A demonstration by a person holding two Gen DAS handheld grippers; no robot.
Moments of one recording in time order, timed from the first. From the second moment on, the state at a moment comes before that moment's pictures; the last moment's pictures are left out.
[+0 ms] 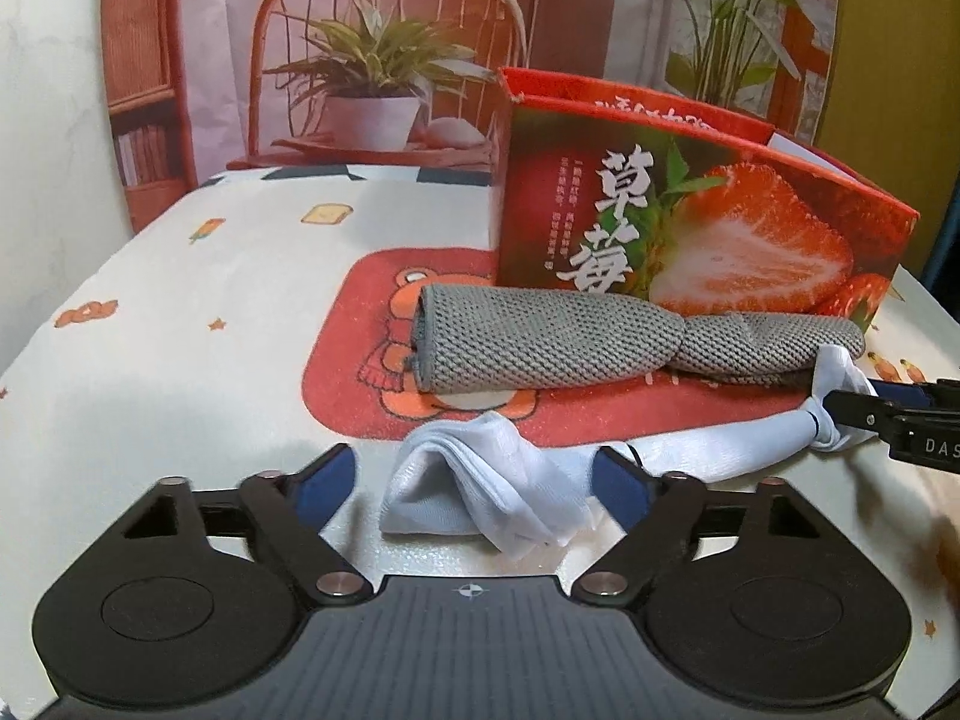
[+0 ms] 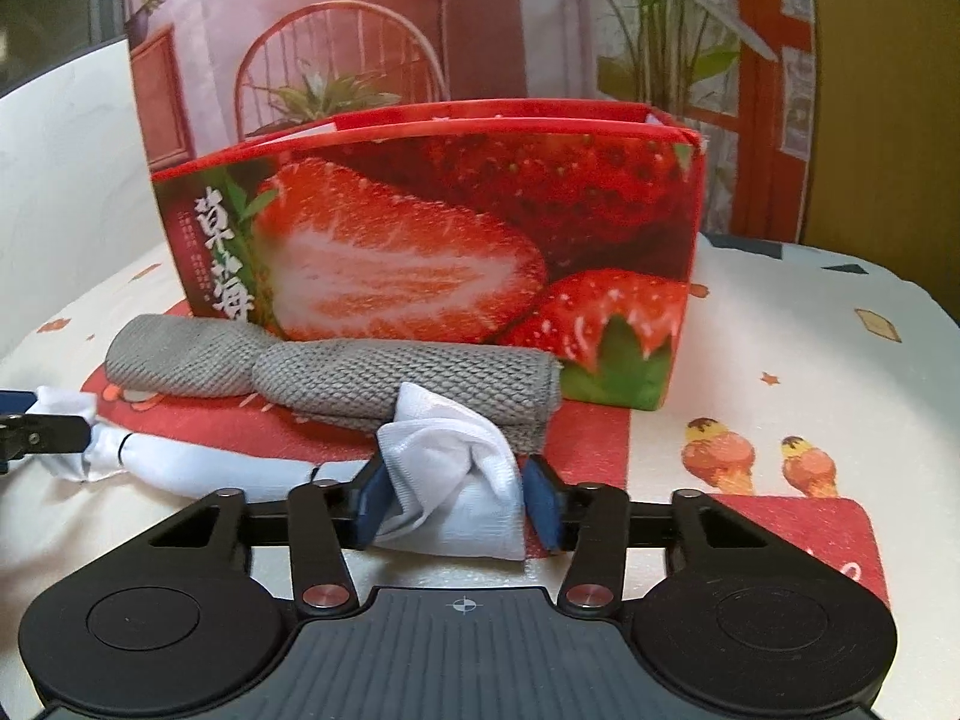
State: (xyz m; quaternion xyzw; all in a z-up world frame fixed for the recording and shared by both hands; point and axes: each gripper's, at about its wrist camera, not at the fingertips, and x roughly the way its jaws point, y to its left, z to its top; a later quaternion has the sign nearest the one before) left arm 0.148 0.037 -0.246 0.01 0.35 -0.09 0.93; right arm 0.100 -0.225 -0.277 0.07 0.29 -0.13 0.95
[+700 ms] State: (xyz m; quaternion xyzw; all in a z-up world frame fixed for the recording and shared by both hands) left arm 0.156 0.040 -0.258 -0.01 0.35 -0.10 0.93; right arm 0.100 -0.236 -0.279 0.10 0.29 -0.12 0.94
